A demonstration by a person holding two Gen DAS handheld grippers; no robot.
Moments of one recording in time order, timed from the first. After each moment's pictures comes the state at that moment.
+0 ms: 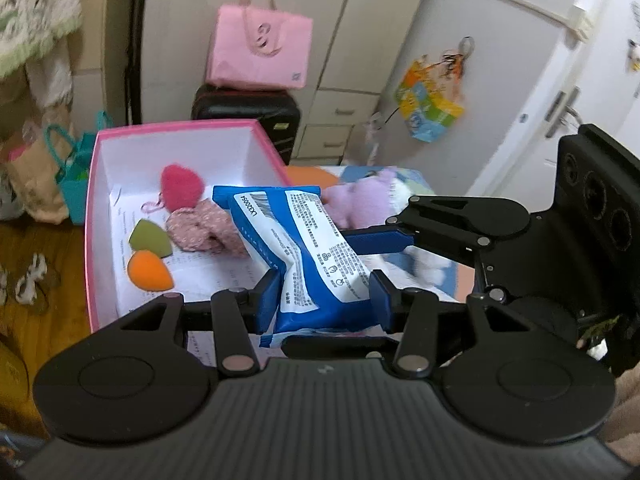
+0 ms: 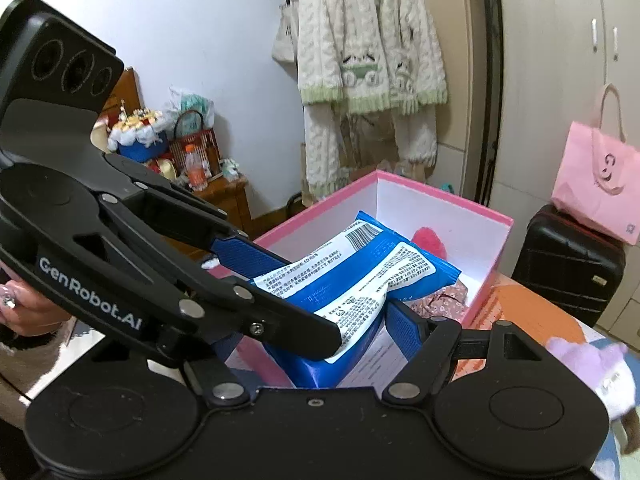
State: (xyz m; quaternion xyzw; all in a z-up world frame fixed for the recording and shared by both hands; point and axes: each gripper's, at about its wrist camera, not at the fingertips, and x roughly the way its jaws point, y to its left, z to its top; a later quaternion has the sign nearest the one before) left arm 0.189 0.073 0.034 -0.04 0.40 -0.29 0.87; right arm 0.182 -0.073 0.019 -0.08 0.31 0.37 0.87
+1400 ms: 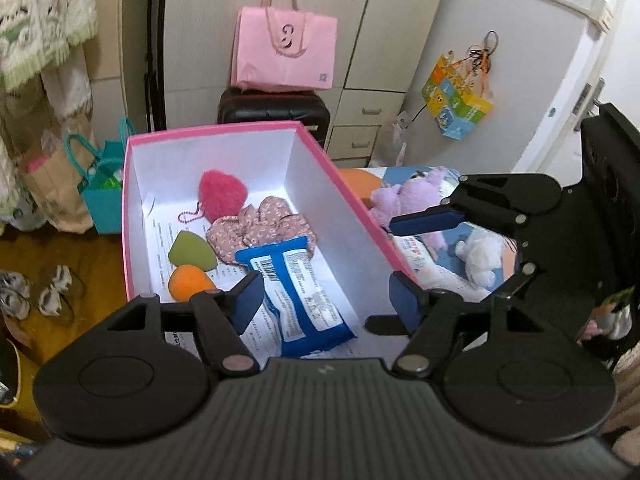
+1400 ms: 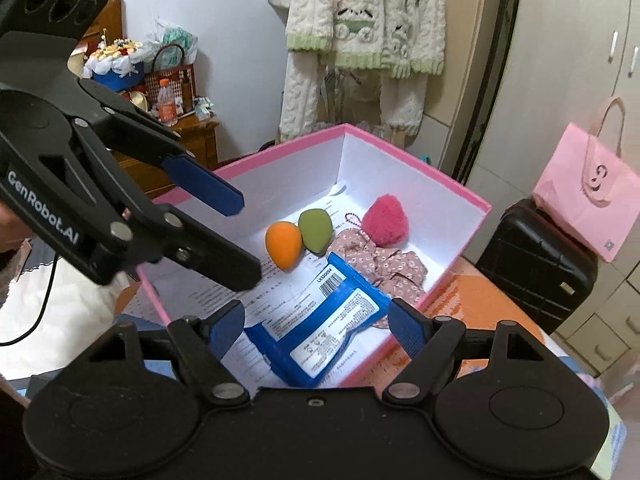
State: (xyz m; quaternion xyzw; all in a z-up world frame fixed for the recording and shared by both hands) left arm 0.206 0.088 0.023 -0.01 0.38 -0.27 0.88; right arm 0.195 -0.085 0.016 -0.18 0.34 0.33 0.86
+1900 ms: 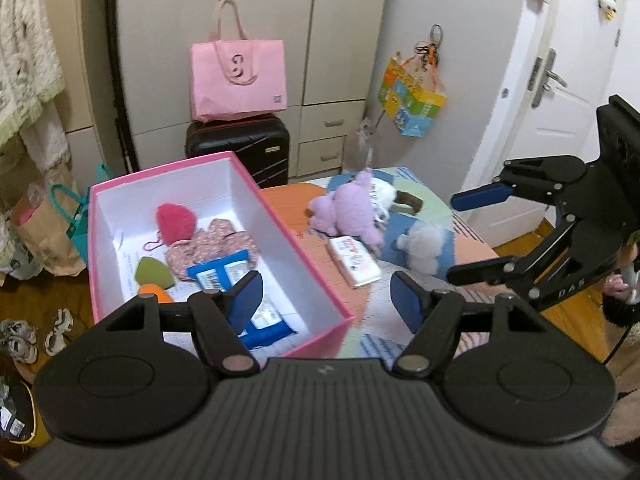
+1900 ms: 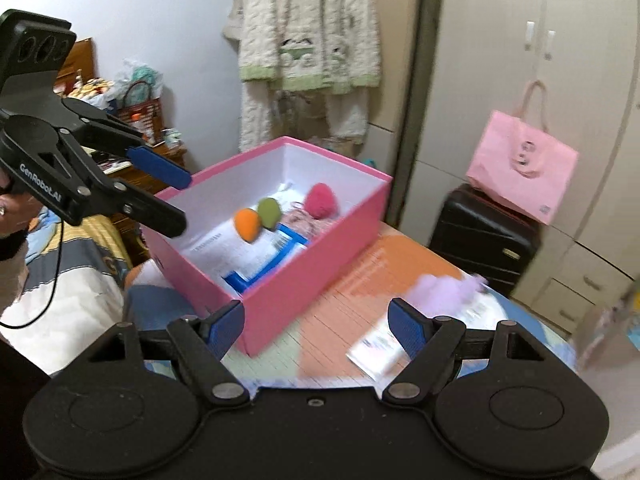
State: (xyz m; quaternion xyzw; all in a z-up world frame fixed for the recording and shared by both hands) left arm 0.140 0.040 0.058 0.05 0.34 -0.31 0.89; right arm 0.117 -0.195 0.051 -0.14 0.32 0.27 0.90
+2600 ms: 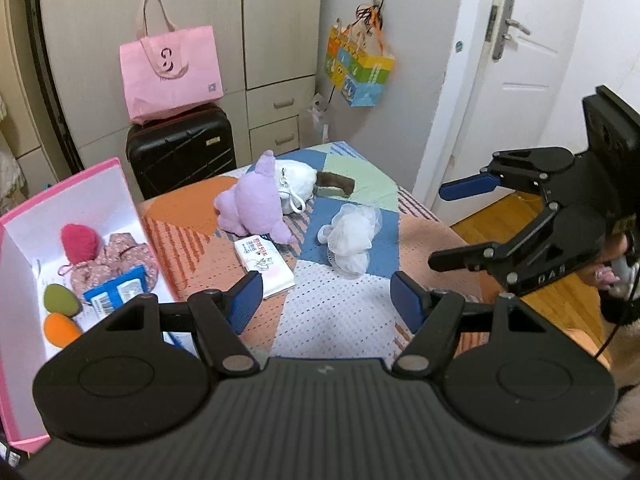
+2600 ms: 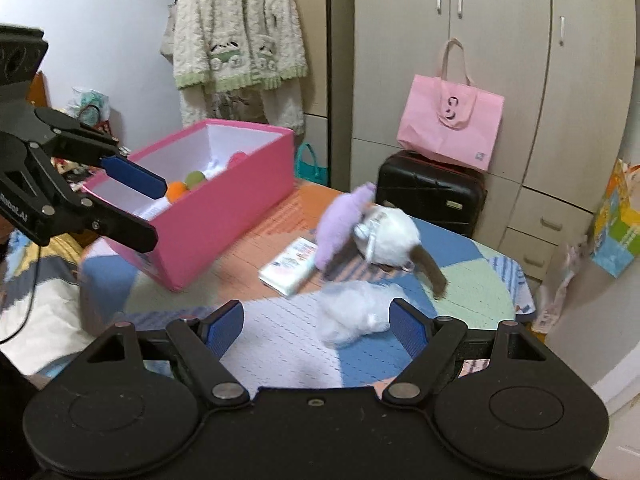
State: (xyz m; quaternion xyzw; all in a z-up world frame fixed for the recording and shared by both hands) left arm 0.134 -0.081 0.023 0.10 0.36 -0.34 0.86; right arm 0.106 -0.298 -0.006 -0.09 0.32 0.21 0.92
